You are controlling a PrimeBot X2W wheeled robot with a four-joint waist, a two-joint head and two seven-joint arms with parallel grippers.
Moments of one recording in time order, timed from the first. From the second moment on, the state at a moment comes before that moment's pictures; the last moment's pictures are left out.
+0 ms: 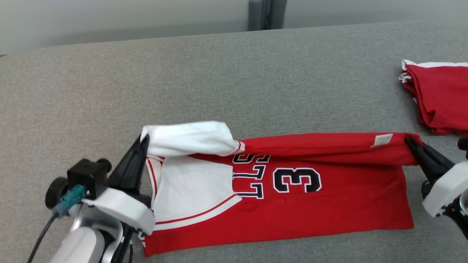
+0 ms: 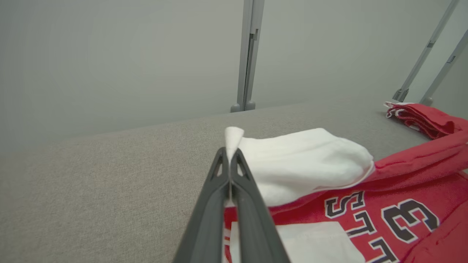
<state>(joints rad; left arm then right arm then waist) -0.23 0.36 -0.38 0.02 -0.49 0.10 -0.04 -0.51 -0.69 0.71 0.46 0.90 0.13 -0.17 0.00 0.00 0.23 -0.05</state>
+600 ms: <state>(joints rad) -0.04 0.30 -0.41 0.05 -0.55 0.12 -0.10 -0.25 -0.55 0.46 0.42 0.74 0.13 -0.17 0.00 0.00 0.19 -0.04</state>
